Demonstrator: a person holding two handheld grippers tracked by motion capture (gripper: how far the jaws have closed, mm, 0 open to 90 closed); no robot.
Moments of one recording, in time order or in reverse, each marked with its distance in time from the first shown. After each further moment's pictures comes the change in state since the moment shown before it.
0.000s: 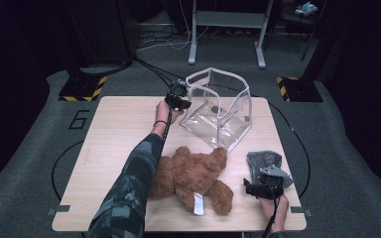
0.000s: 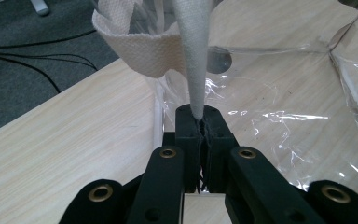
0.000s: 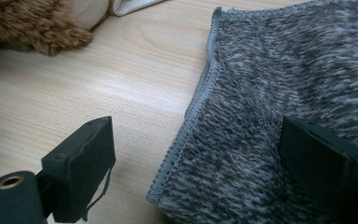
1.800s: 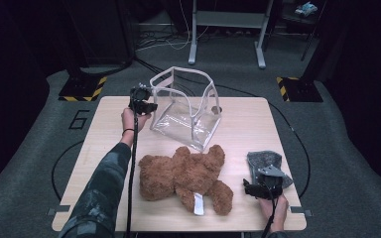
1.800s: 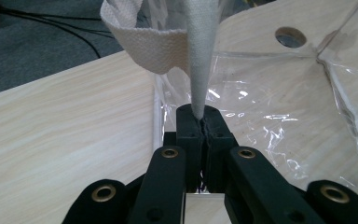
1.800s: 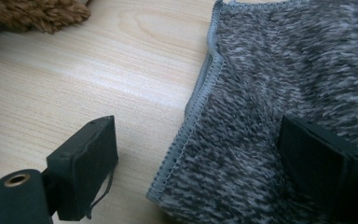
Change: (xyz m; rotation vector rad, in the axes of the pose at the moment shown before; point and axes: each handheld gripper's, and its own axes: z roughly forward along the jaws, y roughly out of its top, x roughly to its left) left arm 0.072 -0.069 -0.069 -0.039 0.134 -0.165; right arm 0.004 0.000 0.002 0.025 -0.032 -0.021
